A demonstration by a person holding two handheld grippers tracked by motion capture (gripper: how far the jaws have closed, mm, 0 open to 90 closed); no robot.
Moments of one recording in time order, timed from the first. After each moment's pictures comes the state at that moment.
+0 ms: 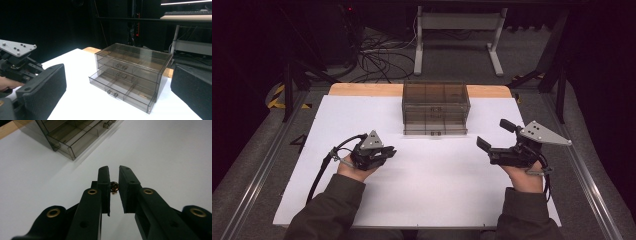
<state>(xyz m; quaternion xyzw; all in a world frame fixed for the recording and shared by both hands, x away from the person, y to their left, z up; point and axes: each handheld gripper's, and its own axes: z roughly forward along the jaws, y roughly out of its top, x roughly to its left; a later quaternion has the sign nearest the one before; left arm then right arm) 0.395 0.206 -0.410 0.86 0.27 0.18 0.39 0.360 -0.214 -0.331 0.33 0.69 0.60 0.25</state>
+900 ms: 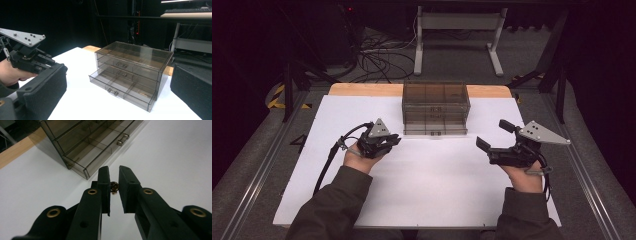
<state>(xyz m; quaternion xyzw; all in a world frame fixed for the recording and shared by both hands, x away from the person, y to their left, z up) 0.420 0.190 -0.395 0.85 0.28 0.21 0.39 0.361 -0.213 -0.332 0.34 0.69 0.60 0.24</state>
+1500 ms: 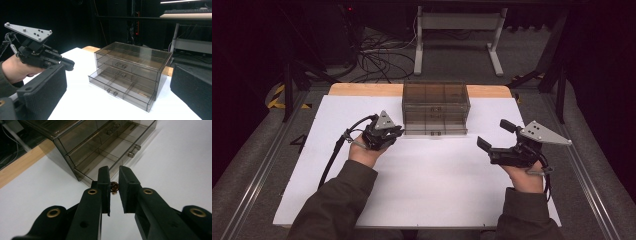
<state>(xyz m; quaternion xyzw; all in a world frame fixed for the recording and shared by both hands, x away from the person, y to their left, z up) 0.439 0.178 -0.387 0.84 0.29 0.23 0.39 0.361 -0.215 -0.332 0.34 0.69 0.60 0.25</state>
